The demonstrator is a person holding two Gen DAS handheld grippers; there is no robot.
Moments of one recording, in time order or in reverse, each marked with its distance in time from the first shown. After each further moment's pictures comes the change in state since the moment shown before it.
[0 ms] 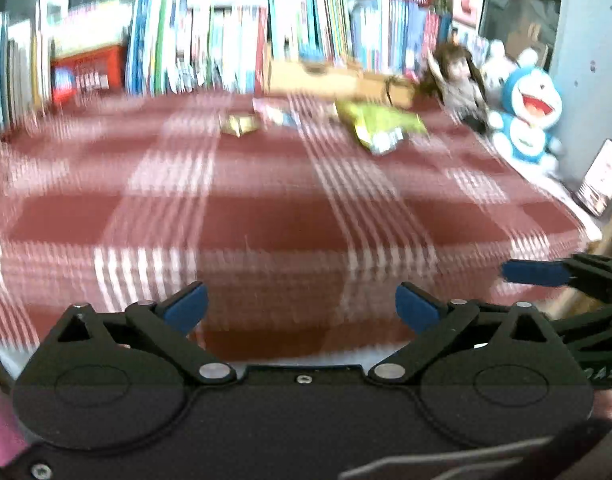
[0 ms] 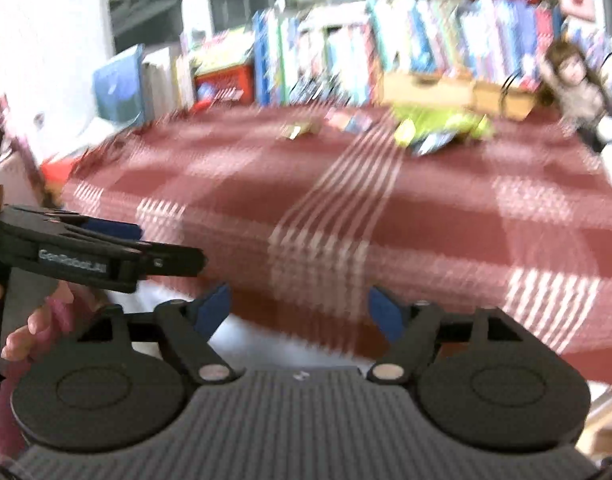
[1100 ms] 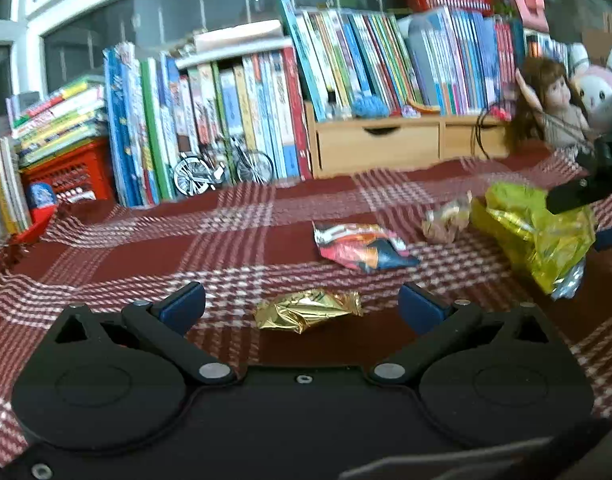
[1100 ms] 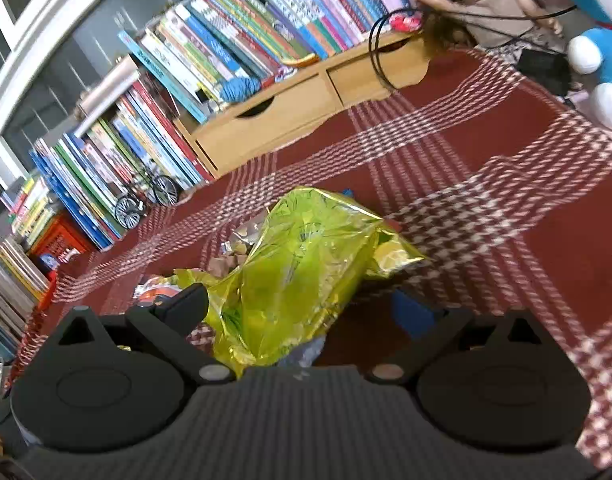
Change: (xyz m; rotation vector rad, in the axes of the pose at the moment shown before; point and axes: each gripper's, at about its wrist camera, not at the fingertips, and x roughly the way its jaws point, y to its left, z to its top) left arm 0.253 0.045 0.150 0.145 -0.133 0.157; right arm 0.209 -0.191 0.152 0.572 0.030 -0.165
